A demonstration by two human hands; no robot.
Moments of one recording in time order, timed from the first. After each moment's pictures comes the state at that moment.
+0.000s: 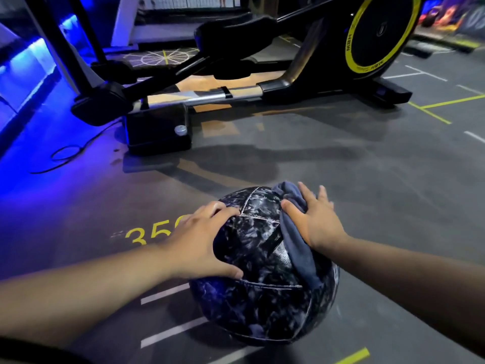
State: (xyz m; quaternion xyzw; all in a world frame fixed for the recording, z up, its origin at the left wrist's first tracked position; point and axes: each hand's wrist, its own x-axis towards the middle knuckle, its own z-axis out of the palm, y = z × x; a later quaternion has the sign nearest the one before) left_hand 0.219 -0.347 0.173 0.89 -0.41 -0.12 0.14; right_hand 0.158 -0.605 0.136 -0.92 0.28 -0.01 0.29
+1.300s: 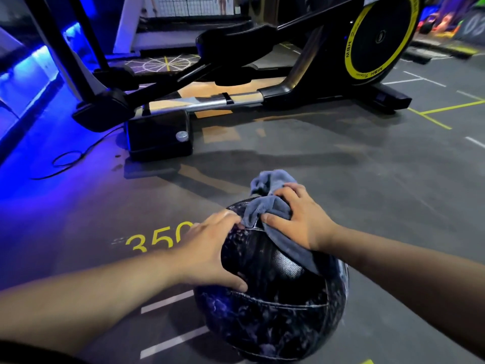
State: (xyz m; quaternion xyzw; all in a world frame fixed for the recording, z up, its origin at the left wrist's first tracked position) left_hand 0.224 -0.357 0.177 0.88 -0.43 -0.13 0.16; right_hand 0.175 -0.592 0.164 -0.96 0.03 -0.09 0.26
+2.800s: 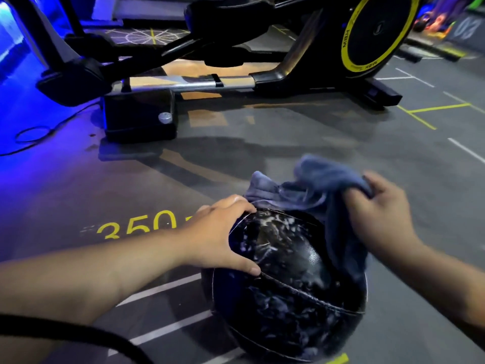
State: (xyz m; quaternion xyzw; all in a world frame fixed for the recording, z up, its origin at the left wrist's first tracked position) left_hand 0.233 -0.406 0.168 0.86 -0.44 -0.16 0.21; right_hand 0.112 -0.650 0.210 -0.84 0.17 -0.28 0.42
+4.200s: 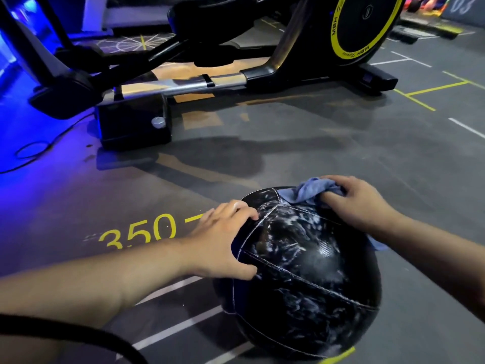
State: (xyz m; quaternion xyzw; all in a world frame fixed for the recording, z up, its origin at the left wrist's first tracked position) left_hand 0.216 -0.422 0.156 0.86 -0.46 -0.16 0.17; right_hand 0.120 -0.679 0.191 -0.93 0.20 -0.09 0.30
